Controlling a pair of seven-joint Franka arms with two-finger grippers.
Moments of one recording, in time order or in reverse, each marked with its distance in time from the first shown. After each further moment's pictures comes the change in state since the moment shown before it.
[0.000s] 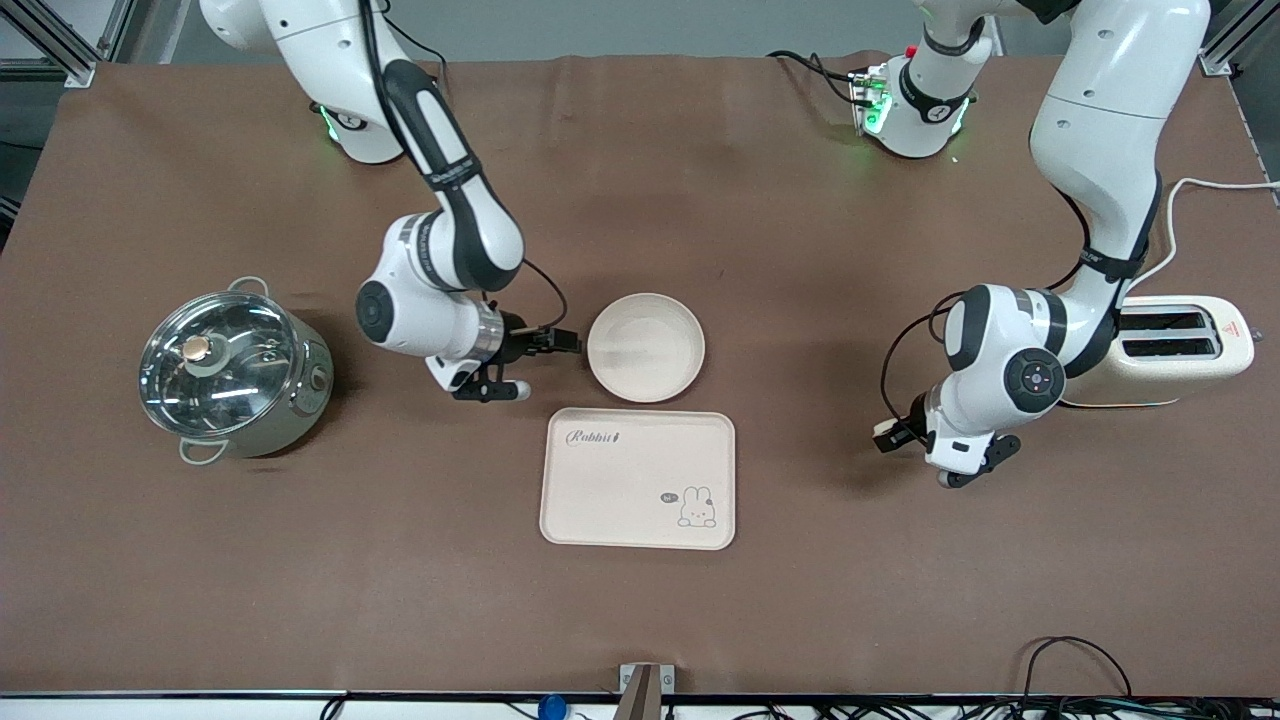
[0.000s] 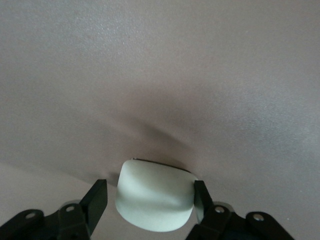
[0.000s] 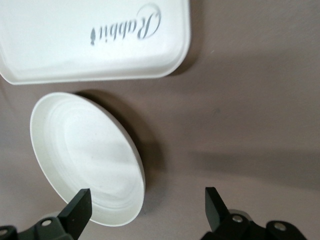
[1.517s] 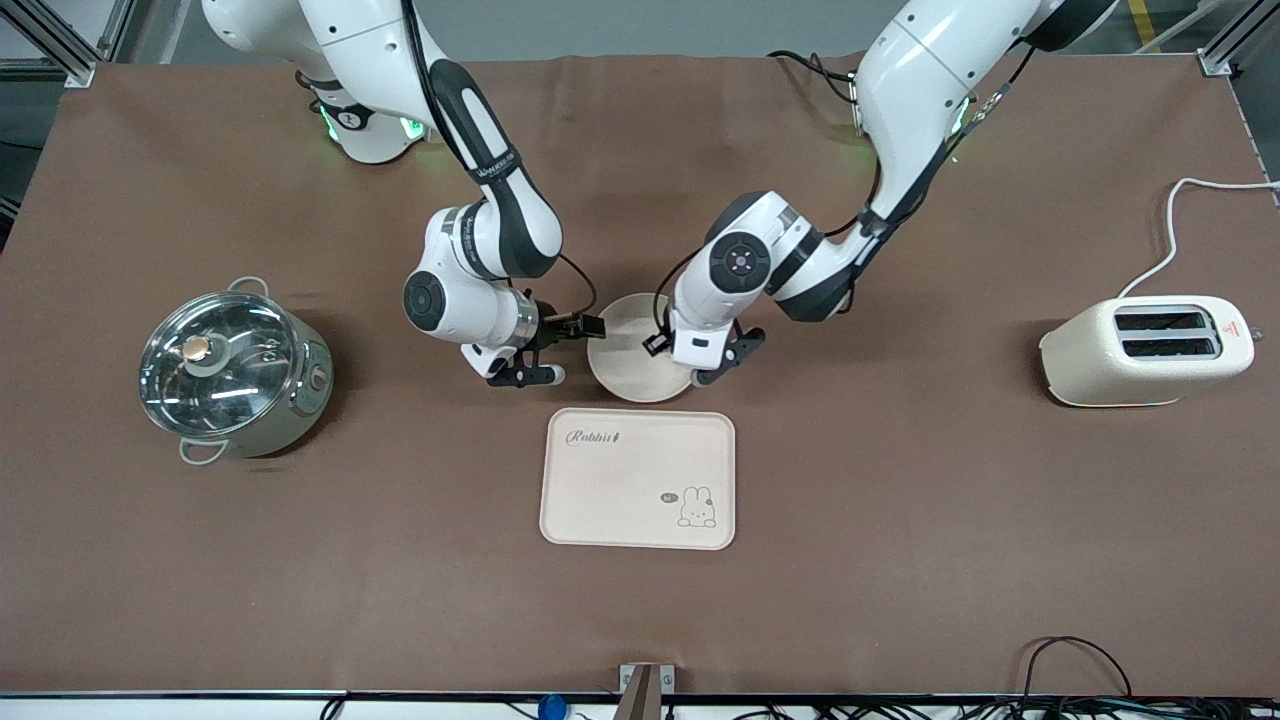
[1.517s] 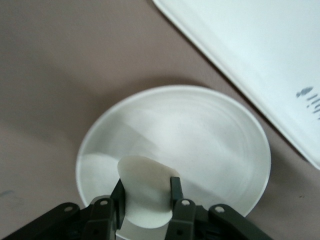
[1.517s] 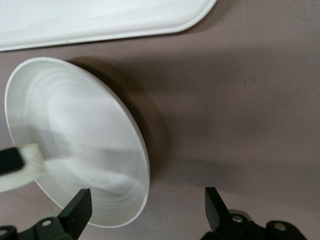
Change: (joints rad) left arm -0.315 0.061 -0.314 0.100 0.028 0.025 -0.739; right arm 0.063 0.038 -0.002 -0.001 0.027 0.024 0.005
